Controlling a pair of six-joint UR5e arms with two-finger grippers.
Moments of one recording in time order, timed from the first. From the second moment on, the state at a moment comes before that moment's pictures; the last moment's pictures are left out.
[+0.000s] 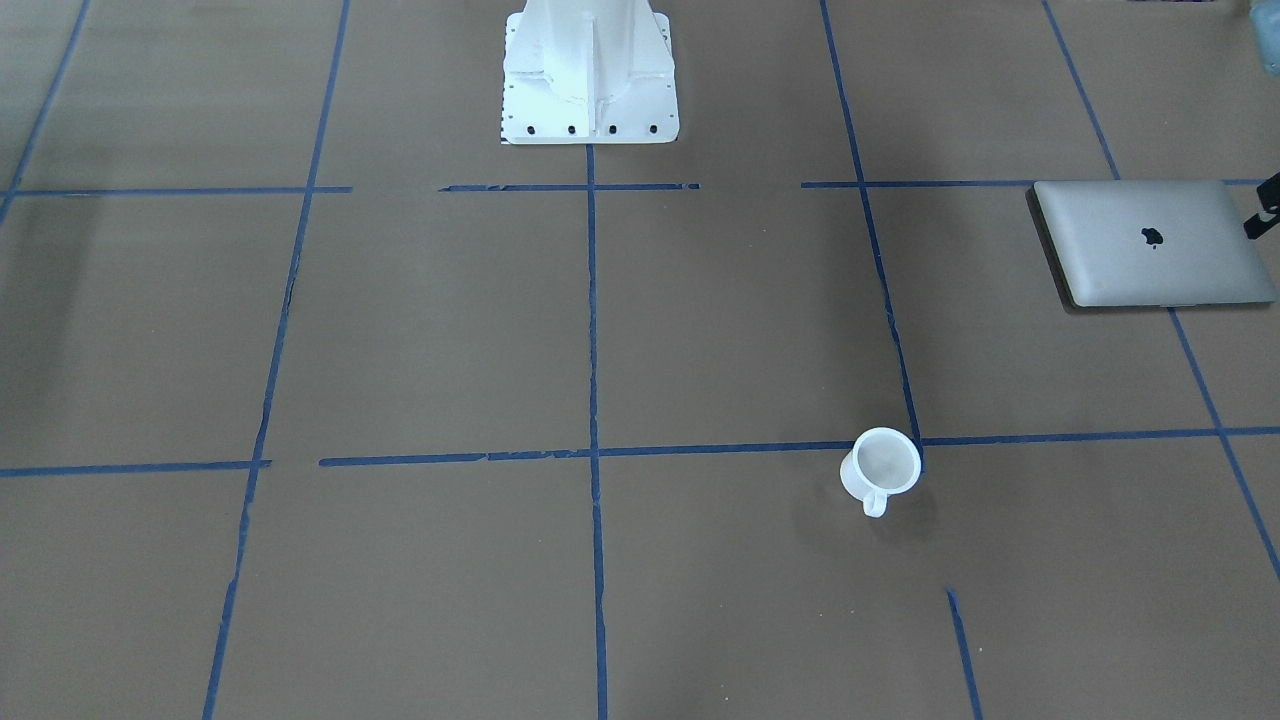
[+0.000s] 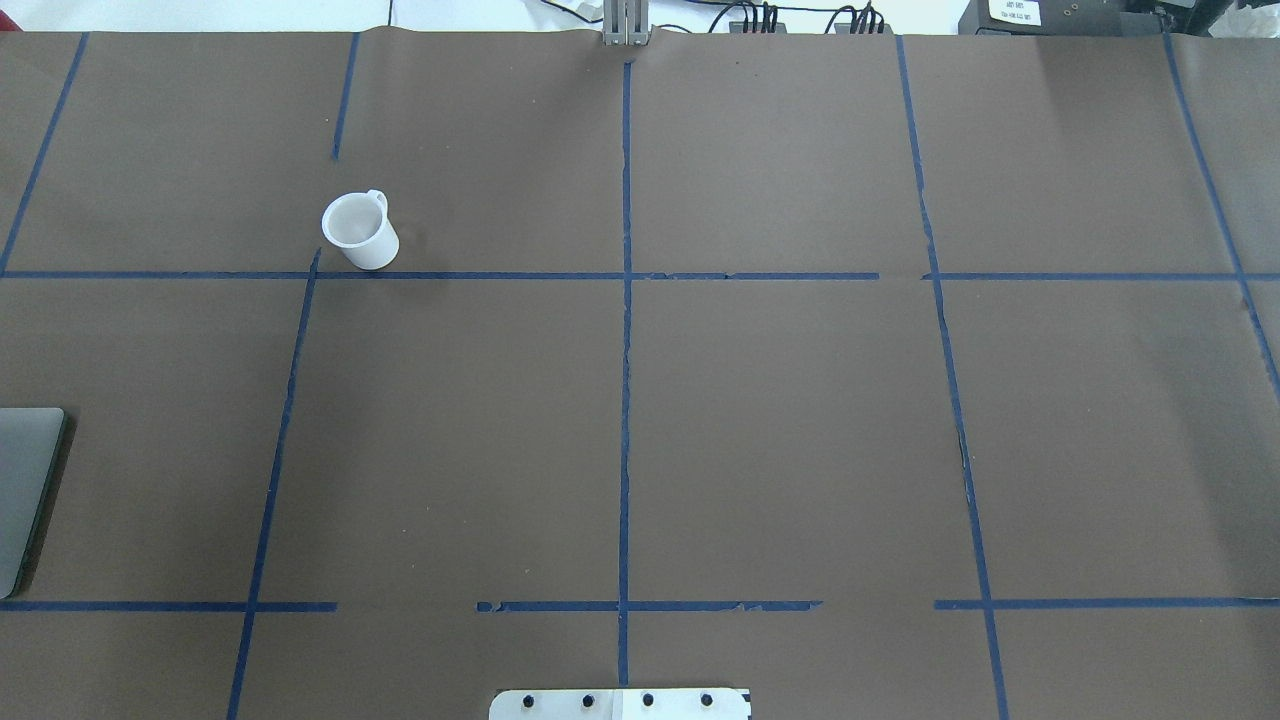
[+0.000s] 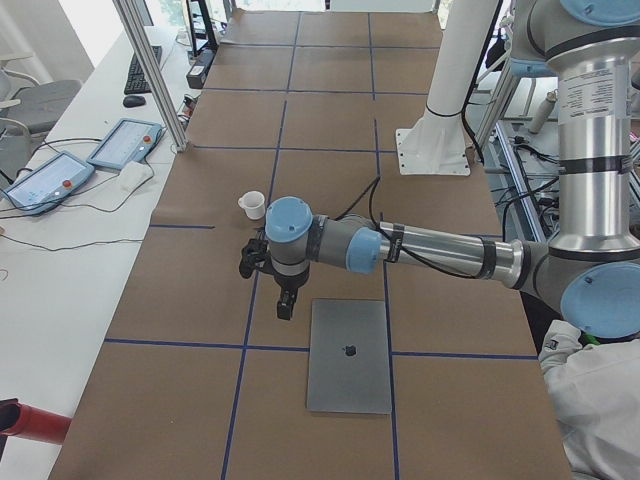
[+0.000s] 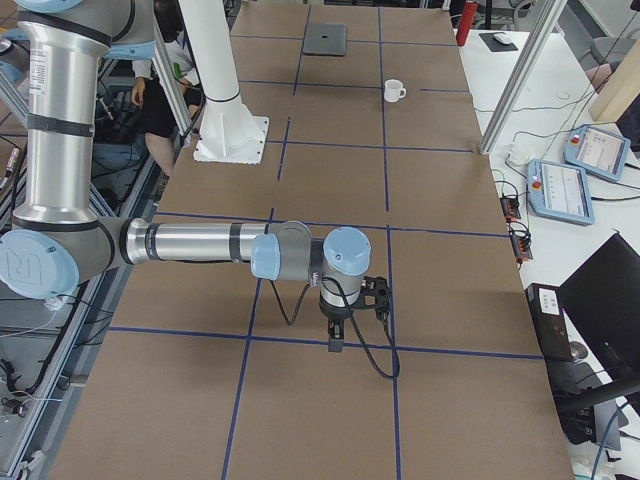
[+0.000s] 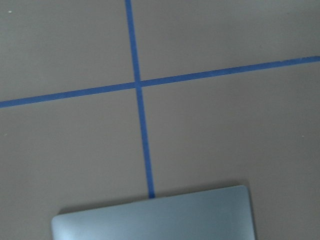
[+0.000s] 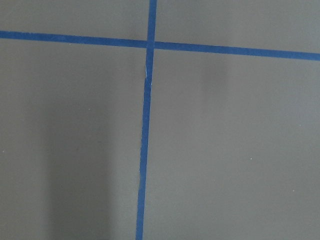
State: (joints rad) left arm -1.39 -1.50 -1.82 -1.69 -2.37 -0.16; right arm 1.54 -1.71 1.75 -1.64 2.28 -0.05
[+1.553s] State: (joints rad) left arm -0.93 -2.33 -1.09 -1.98 -2.12 -0.74; right arm 1.54 -1.71 1.75 -1.64 2.28 -0.05
